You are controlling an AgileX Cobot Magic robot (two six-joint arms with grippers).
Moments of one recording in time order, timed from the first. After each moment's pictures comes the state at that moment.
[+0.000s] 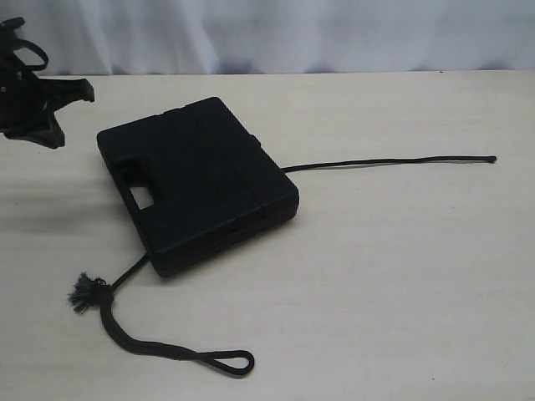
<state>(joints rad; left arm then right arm) -0.04 1.79 -1.23 -0.19 0.75 -0.15 -0.04 0.00 0.00 0.44 0.02 0.27</state>
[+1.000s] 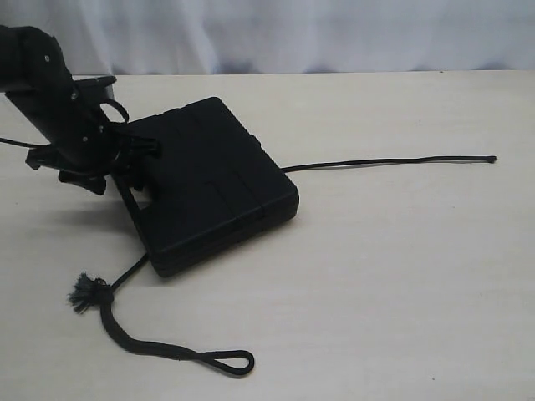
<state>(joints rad) -0.21 1.98 -1.23 -0.19 0.70 -0.10 -0.04 0.00 0.00 0.44 0.03 0.27</state>
